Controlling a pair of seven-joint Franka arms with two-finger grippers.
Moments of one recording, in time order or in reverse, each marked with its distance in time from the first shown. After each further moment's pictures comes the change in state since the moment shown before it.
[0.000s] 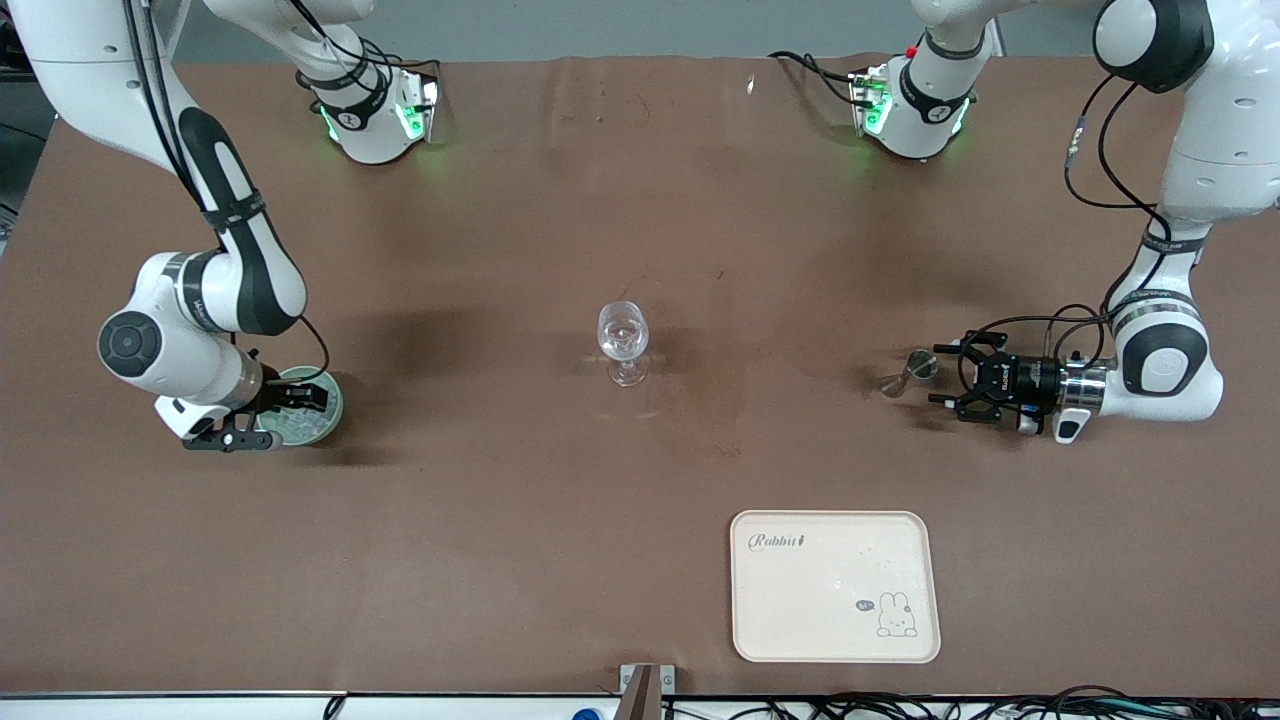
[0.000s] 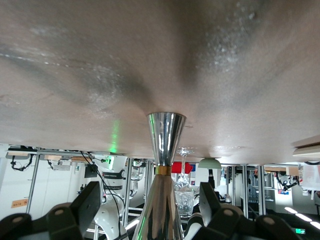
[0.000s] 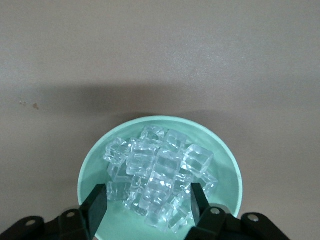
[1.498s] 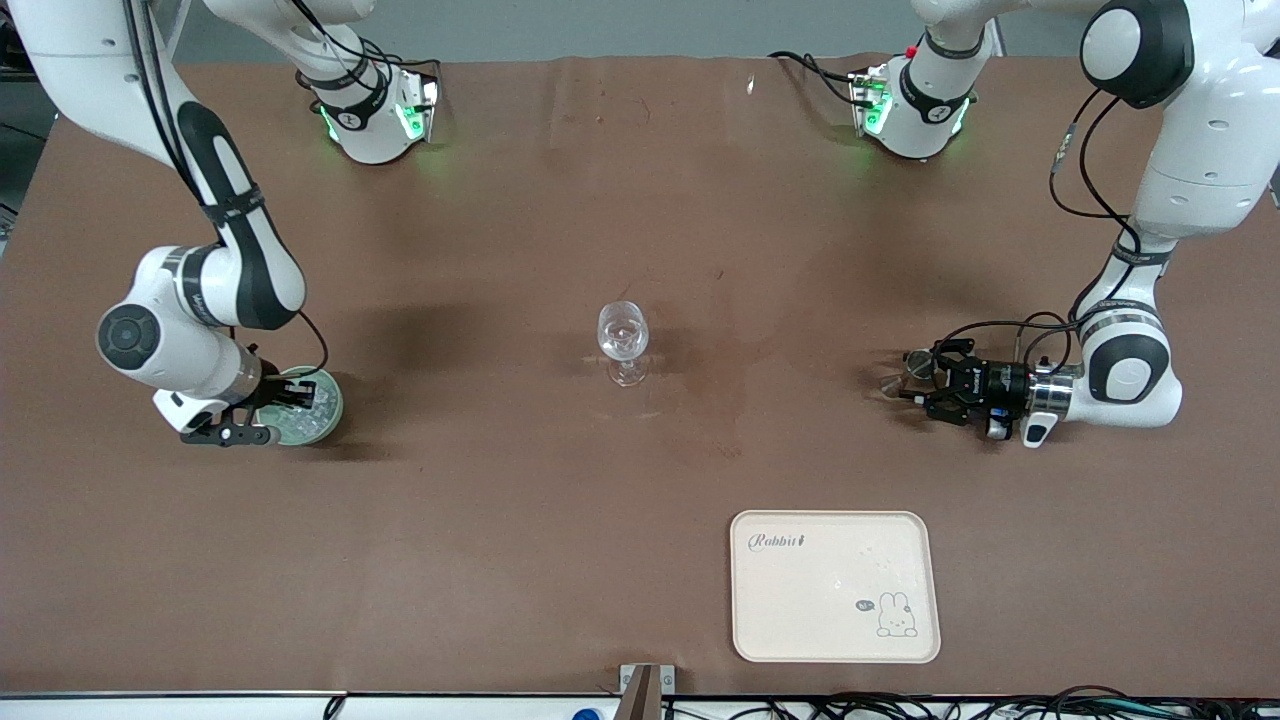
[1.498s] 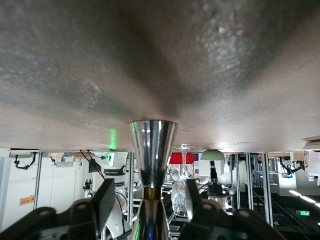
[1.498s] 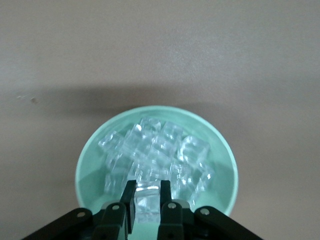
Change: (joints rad) left arm -0.029 0.049 -0.020 0.000 -0.055 0.019 0.059; right arm -0.001 -0.051 -0.004 0.001 0.000 -0.077 0.007
